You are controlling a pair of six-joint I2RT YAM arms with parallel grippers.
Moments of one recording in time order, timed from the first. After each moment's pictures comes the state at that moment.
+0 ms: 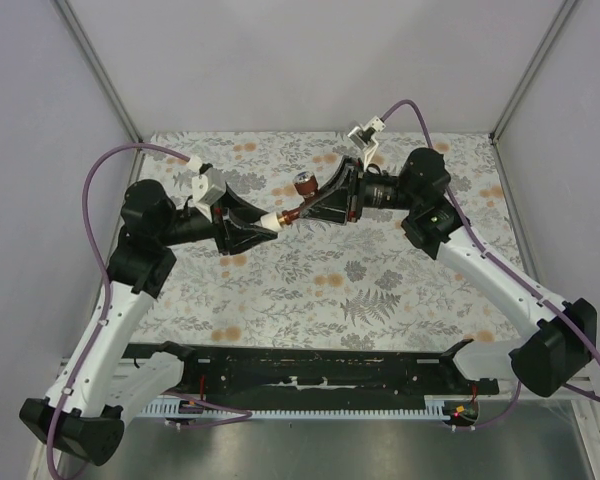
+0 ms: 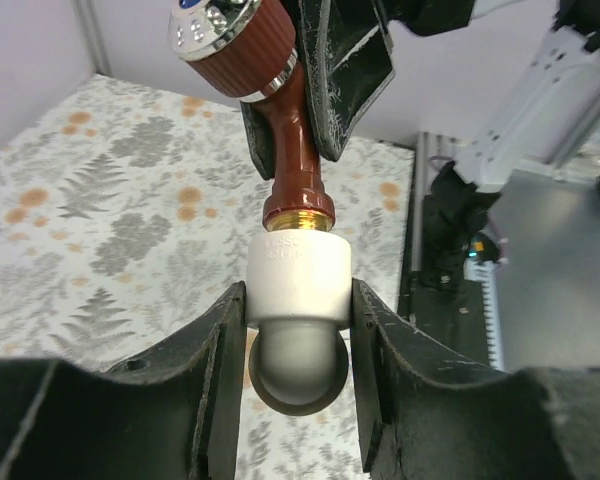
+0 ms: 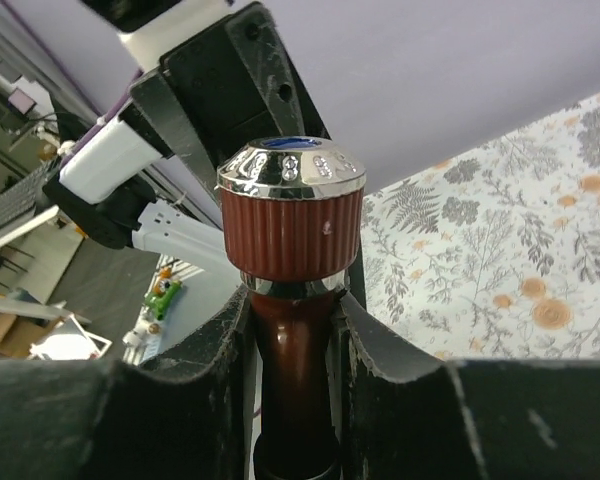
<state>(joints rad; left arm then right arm) -0.31 0.92 1.03 -0.13 1.08 -0.10 0.57 1.31 1.18 0.33 -0.96 0.66</state>
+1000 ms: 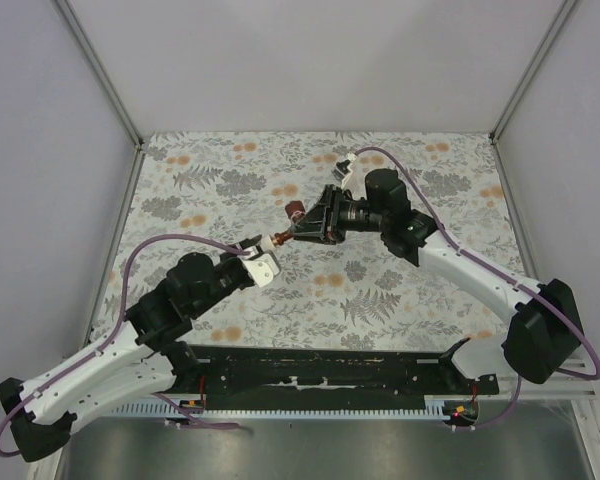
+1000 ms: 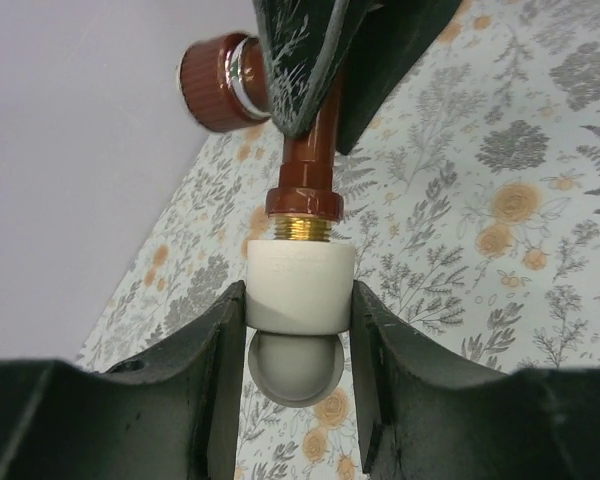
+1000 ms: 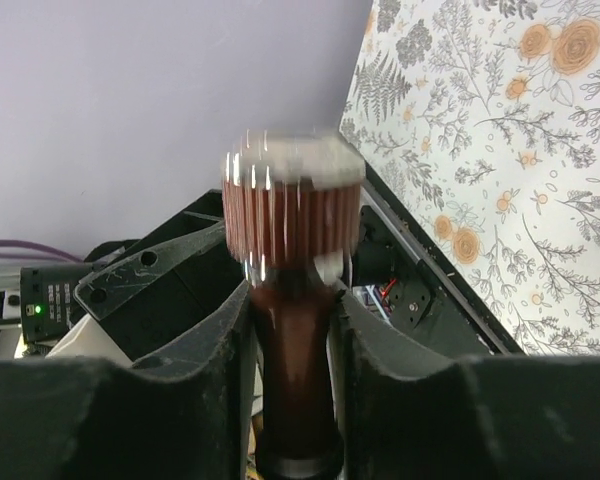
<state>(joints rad) -0.88 0.65 0.68 -0.21 -0.10 0.60 0.64 1.39 1.08 0.02 -0.67 1.09</state>
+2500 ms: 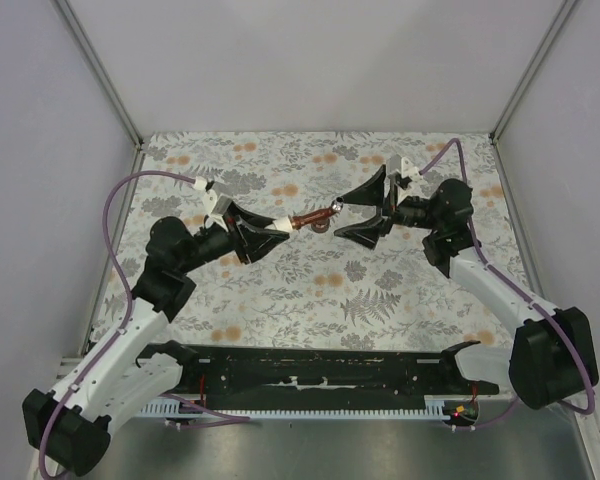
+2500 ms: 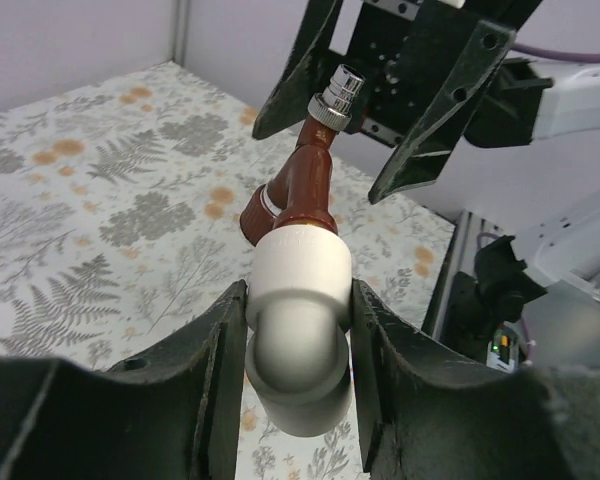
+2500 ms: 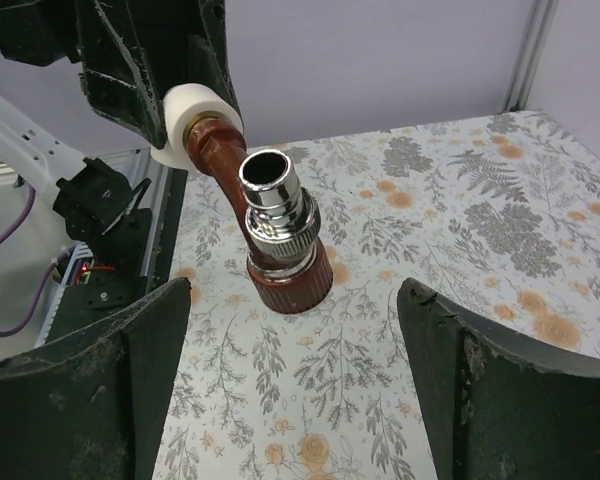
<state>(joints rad) -0.44 0.81 0.69 0.20 0.63 -0.33 0.32 1.24 0.80 0.64 -1.09 0.23</state>
